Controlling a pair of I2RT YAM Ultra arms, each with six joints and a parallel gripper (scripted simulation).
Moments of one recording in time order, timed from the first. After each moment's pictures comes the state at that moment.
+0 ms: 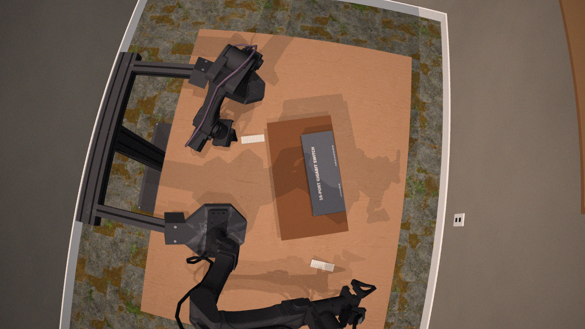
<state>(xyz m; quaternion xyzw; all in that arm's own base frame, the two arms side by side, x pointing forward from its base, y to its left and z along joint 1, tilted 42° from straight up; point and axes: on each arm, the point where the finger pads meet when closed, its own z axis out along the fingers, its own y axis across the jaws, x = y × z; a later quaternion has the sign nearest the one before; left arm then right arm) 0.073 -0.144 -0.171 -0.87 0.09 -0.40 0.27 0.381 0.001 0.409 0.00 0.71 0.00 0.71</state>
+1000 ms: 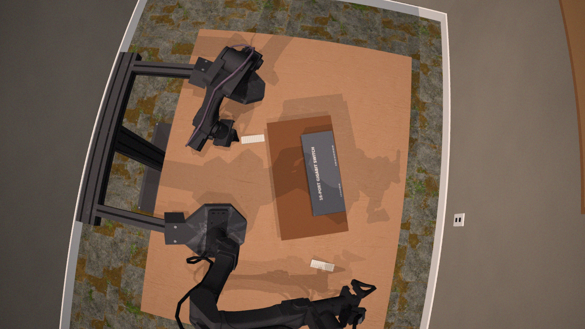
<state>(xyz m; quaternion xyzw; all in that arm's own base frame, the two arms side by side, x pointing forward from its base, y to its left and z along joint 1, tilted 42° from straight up) 0.081 -0.141 -0.172 -0.86 0.12 -0.42 0.27 0.381 0.001 0.409 0.00 0.71 0.00 0.71</state>
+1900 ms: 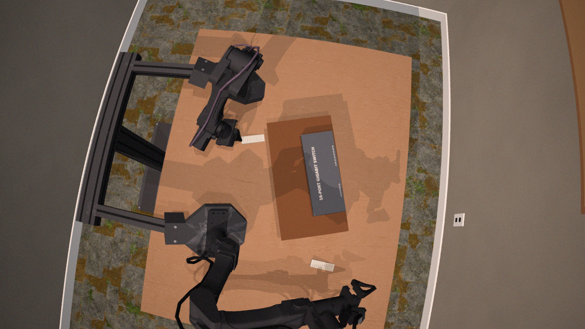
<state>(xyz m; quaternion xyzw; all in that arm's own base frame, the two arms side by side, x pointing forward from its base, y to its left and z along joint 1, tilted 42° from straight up) 0.090 -0.141 -0.165 -0.86 0.12 -0.42 0.26 0.381 0.001 0.409 0.00 0.71 0.00 0.71</state>
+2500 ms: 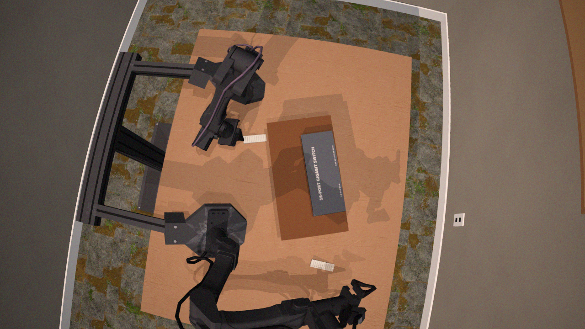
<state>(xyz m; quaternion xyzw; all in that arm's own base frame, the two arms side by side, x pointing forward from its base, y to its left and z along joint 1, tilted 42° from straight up) 0.096 -0.140 -0.161 -0.86 0.12 -0.42 0.26 0.381 0.001 0.409 0.00 0.71 0.00 0.71</state>
